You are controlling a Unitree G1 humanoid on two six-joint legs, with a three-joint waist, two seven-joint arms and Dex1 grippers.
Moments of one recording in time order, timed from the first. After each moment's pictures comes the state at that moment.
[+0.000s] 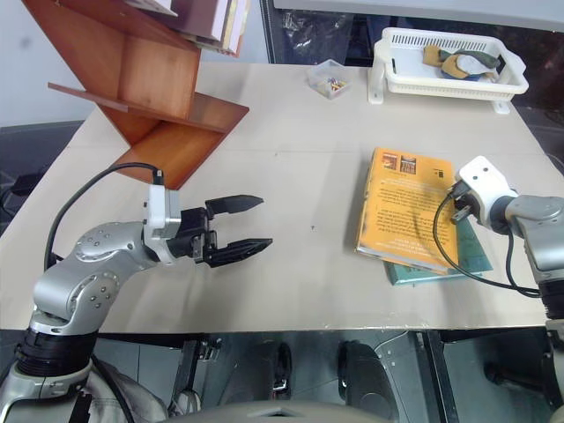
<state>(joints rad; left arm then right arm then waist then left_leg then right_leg) -0.23 0.69 0.08 -0.39 -0.71 0.53 -1.00 -0.47 -0.90 0.01 0.18 0.12 0.56 0.76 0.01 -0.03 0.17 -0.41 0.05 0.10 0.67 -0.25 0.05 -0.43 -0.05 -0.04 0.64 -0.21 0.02</state>
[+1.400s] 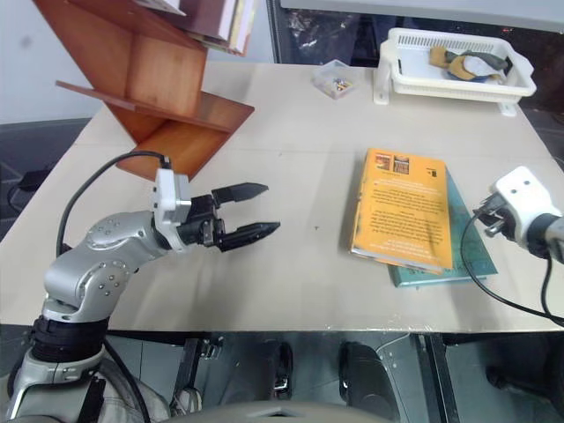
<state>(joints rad) -0.37 0.63 0.05 -0.32 -0.72 0.62 -0.91 -0.05 -0.92 -0.44 -0.29 0.23 0.72 0.79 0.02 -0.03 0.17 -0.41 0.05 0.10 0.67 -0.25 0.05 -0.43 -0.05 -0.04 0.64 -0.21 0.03</state>
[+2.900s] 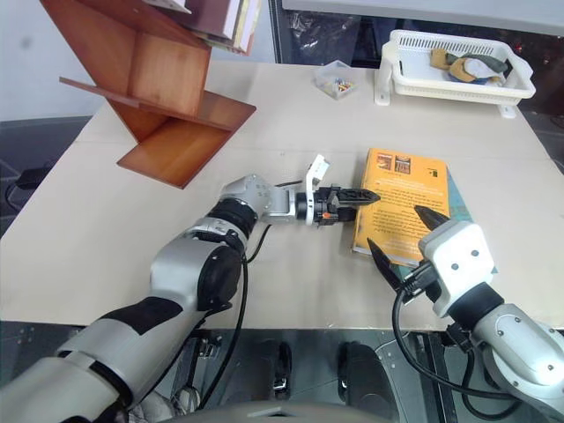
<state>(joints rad) -1.24 -0.01 0.19 1.23 -0.51 1.01 -0.83 0.46 -1.20 -0.10 -1.02 0.82 0.24 -0.25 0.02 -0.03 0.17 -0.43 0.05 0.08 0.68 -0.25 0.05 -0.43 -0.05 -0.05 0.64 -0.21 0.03</state>
